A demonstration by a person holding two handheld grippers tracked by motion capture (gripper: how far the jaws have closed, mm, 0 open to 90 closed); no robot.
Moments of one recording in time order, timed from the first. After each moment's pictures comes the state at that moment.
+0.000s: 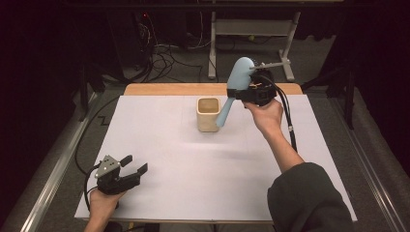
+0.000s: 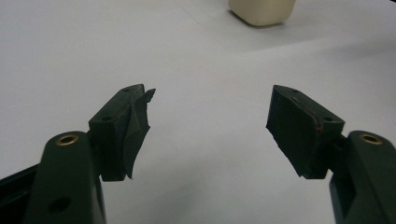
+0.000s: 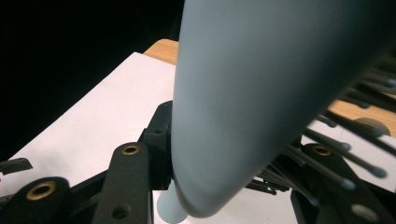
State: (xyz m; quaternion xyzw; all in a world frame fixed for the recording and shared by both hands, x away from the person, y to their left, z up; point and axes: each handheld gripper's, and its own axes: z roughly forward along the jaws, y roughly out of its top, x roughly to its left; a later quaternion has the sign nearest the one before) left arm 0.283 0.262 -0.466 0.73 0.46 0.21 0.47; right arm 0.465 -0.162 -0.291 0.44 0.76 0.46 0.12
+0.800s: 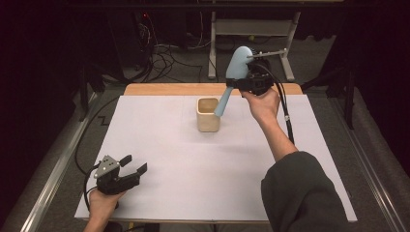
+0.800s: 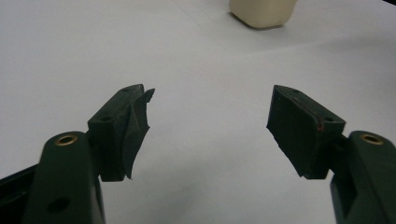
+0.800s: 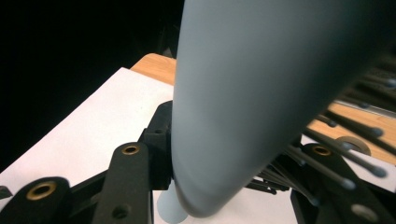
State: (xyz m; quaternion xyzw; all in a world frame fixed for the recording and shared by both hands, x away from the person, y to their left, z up) left arm 0.282 0.263 -0.465 0.72 0.46 0.21 0.47; right arm 0.485 -0.154 -0.275 0.45 0.75 0.46 0.14
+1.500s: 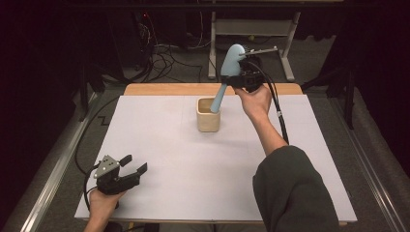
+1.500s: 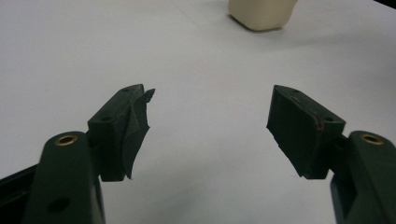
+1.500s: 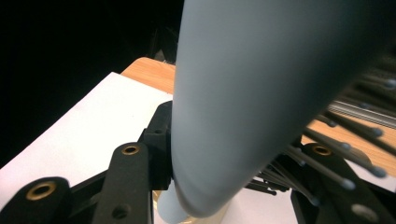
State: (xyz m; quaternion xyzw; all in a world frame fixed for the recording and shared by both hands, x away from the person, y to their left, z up) left arm 0.282 0.262 -0.465 0.72 0.46 0.21 0.47; right arm 0.500 -0.135 -0.280 0.45 0.75 0.45 0.16
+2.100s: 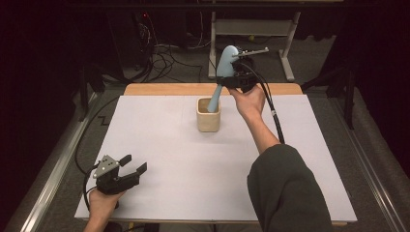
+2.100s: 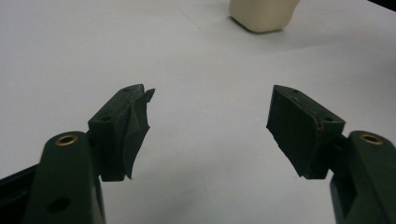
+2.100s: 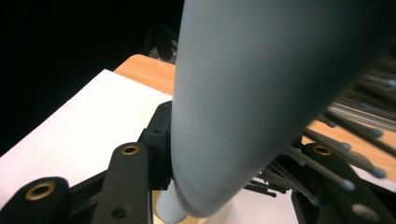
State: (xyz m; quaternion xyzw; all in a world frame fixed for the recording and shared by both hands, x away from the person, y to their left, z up) left arm 0.282 0.263 -0.464 0.72 0.46 0.21 0.47; right arm 0.507 -0.120 -0.288 0.45 0.76 0.44 0.17
